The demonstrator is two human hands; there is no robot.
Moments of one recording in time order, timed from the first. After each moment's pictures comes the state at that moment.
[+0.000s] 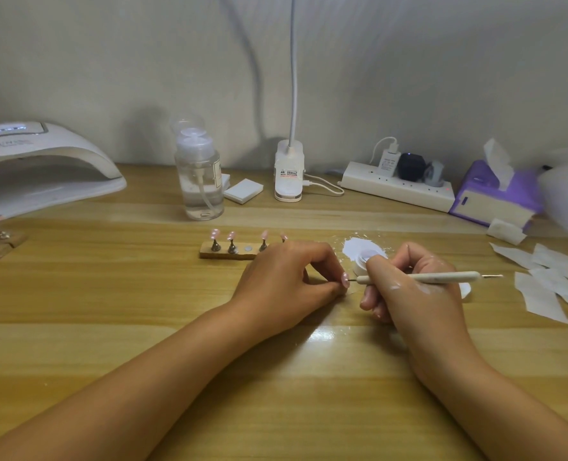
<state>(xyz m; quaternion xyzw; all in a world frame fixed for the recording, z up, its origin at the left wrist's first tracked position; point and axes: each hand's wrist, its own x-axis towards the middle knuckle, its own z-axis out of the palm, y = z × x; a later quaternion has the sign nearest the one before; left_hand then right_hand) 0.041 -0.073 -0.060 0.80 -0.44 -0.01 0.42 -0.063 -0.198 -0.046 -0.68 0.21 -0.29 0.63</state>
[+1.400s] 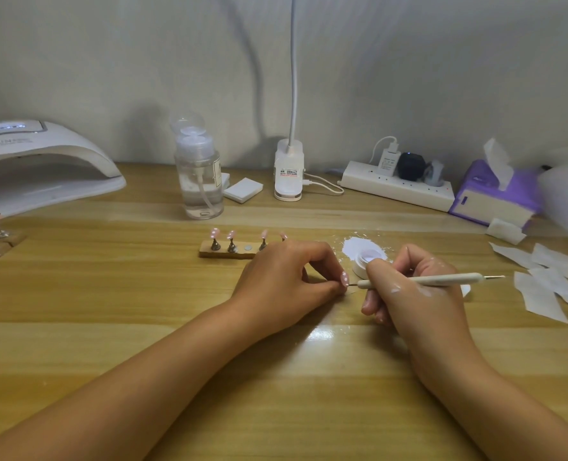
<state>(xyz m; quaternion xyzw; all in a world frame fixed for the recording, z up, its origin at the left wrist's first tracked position) 0.042 -0.072 -0.061 0.79 -0.43 -0.02 0.42 -0.067 -0.199 -0.047 -0.72 0.21 -0.28 0.61</state>
